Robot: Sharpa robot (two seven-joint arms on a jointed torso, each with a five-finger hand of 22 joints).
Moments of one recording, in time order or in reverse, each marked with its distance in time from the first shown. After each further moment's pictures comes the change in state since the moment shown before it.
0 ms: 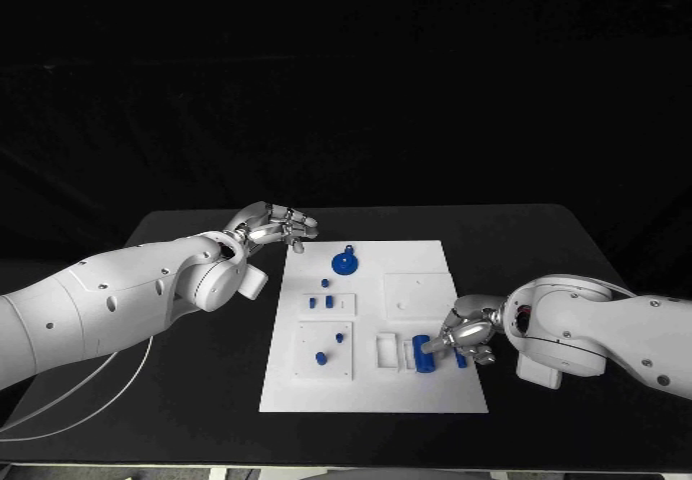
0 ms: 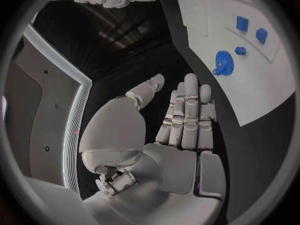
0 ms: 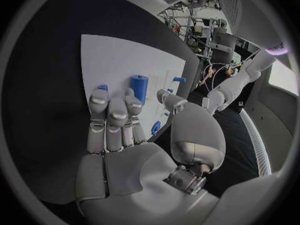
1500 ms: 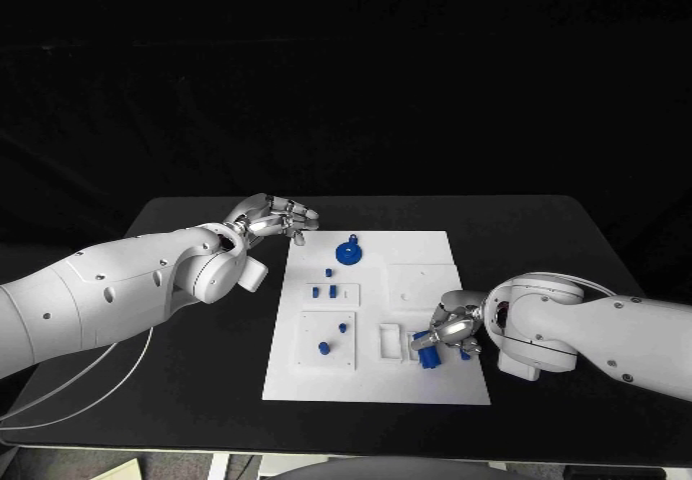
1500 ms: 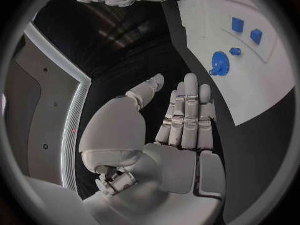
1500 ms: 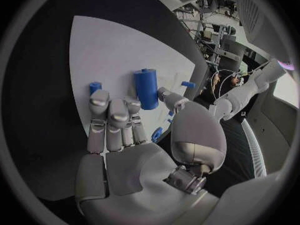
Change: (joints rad) left arm -0.001 -0.019 0.000 0.020 0.003 0.004 0.000; left_hand -0.001 0.001 -0.003 0.003 0.000 -0.004 0.004 0.000 -0.001 -0.004 0.004 0.000 -0.001 0.000 0.000 -0.004 0.004 0.013 0.000 0.000 -0.004 0.001; right arm -0.037 0.089 -0.002 -0.050 -0.100 -0.038 -0.032; right_hand 0.053 0.037 0.047 -0.051 -0.004 0.029 -0.010 -0.002 0.101 -0.030 -0.009 -0.001 0.006 0.001 -0.004 0.000 0.006 -0.008 0.009 -0.023 0.012 0.000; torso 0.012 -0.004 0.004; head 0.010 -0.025
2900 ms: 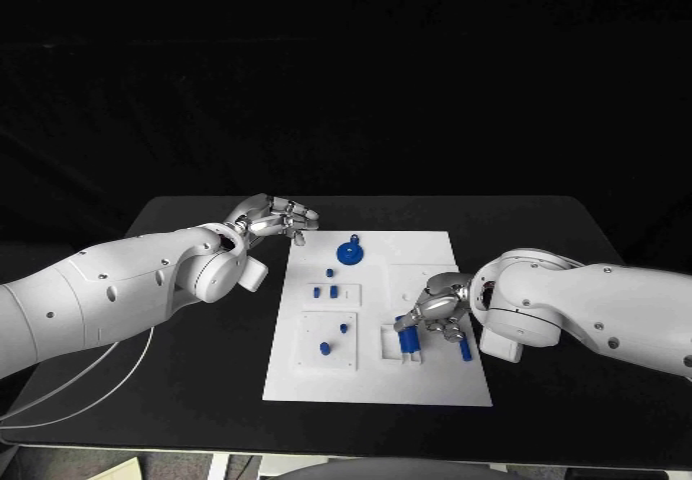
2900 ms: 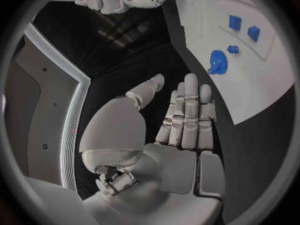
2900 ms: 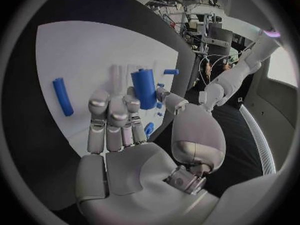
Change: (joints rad) left arm 0.000 0.003 0.000 -0.012 0.000 0.003 0.000; left_hand 0.000 0.000 0.000 0.000 0.000 -0.003 -0.003 0.004 0.000 0.000 0.000 0.000 -0.001 0.000 0.000 0.000 0.004 -0.013 0.000 0.000 0.000 0.002; right arm 0.086 0.070 -0.006 -0.020 0.213 0.000 -0.020; right_hand -0.077 0.033 0.059 -0.081 0.007 0.025 -0.013 -0.021 -0.084 0.016 -0.006 -0.023 -0.003 0.007 -0.003 -0.012 0.003 -0.004 -0.005 0.020 0.019 0.000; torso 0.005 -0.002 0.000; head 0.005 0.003
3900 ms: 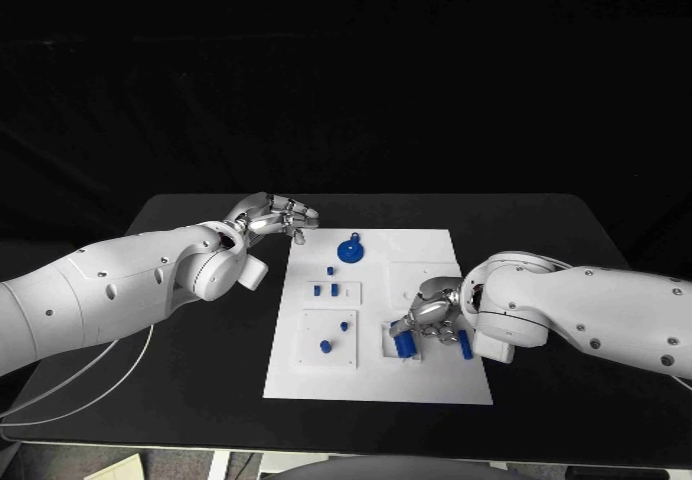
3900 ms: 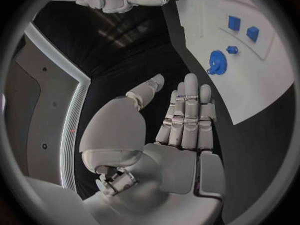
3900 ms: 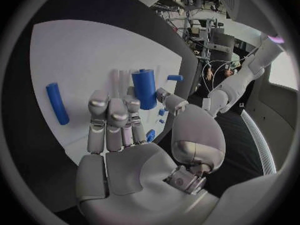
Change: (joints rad) left arm 0.000 -0.006 0.000 0.004 0.000 0.005 0.000; left_hand -0.004 0.004 -0.003 0.003 0.000 0.000 0.000 0.000 -0.001 0.000 0.000 0.000 -0.001 0.000 0.000 -0.004 0.003 -0.001 0.000 0.000 0.000 0.001; right arm -0.022 0.046 -0.002 -0.037 -0.027 0.031 -0.008; right_hand -0.012 0.001 -0.007 0.007 -0.002 0.003 0.003 -0.003 0.002 0.000 0.000 0.000 0.001 0.002 0.003 0.000 0.002 0.000 0.000 0.000 0.000 0.000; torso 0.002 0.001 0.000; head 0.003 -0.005
